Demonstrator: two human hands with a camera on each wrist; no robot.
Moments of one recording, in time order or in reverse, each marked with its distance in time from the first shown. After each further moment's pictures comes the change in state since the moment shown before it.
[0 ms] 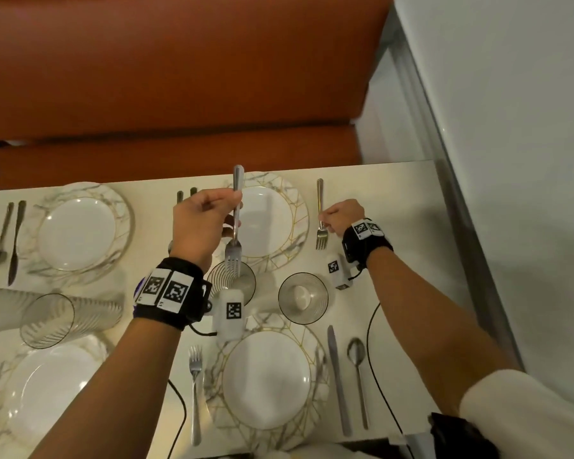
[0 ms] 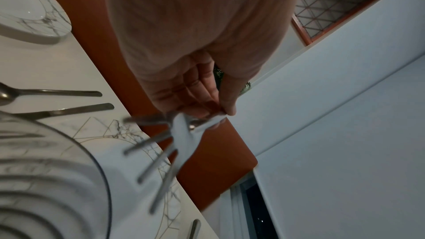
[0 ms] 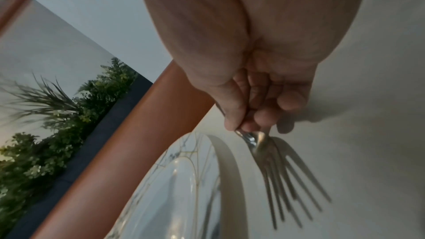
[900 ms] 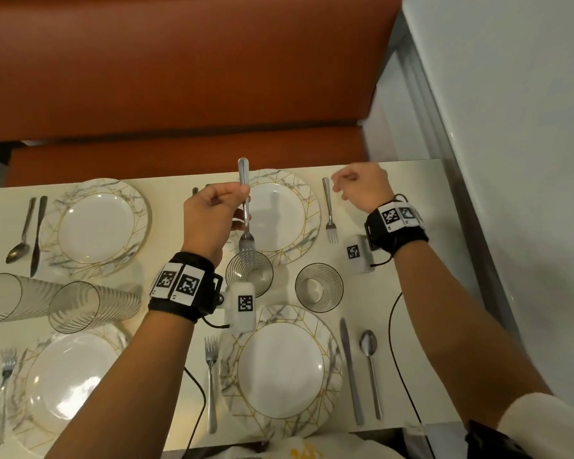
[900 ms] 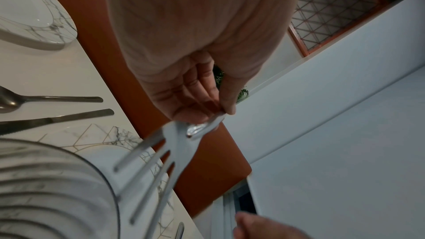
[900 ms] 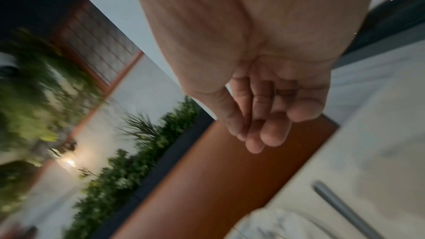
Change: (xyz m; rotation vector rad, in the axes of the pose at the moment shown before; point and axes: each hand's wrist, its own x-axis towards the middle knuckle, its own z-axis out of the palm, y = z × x) left_hand -0.013 0.002 -0.020 -0.086 -0.019 0.035; right_hand -0.066 -0.071 -0.042 -0.111 0.149 -0.339
